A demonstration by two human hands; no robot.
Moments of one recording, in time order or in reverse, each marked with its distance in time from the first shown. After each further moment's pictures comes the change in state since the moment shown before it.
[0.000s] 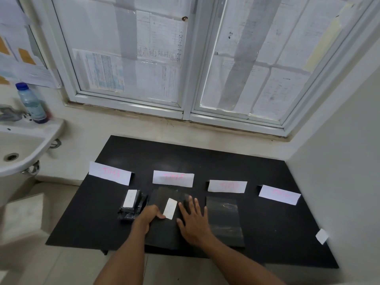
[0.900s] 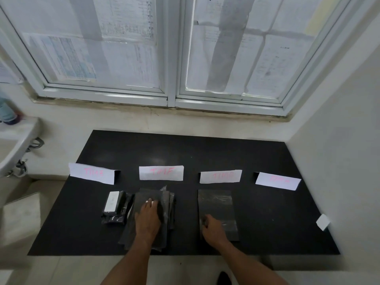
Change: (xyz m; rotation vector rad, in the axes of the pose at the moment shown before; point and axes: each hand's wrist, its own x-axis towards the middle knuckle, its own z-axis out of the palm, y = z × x) left_hand 0.065 -0.027 0.062 1.177 0.474 0.440; right_hand 0.002 0.115 0.031 0.556 -0.078 0.353
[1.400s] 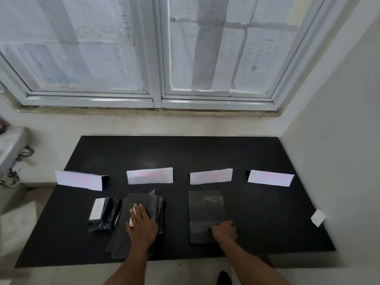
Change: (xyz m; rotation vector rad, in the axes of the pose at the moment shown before) left_hand -0.012 0.037 0.024 -0.100 -0.027 -0.222; right_hand 0.017 0.050 -0.033 0.184 0.114 0.621
